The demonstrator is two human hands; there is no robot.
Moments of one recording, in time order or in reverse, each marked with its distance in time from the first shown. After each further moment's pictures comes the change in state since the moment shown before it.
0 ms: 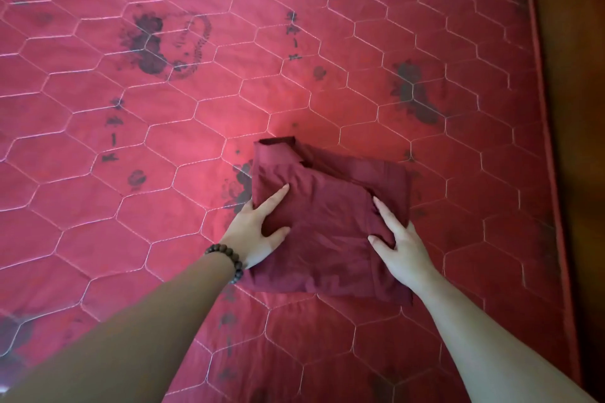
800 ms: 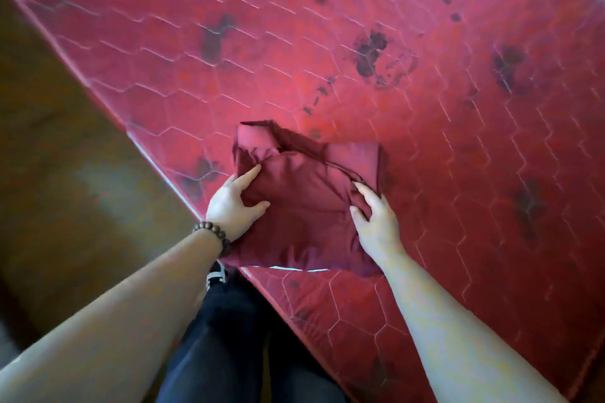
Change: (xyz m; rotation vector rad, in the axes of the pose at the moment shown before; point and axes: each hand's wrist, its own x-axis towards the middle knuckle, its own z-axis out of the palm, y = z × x) left_hand -0.245 -0.066 -0.121 -0.293 0.612 -0.551; right_hand -0.074 -0.242 0.093 -0.190 -0.234 -0.477
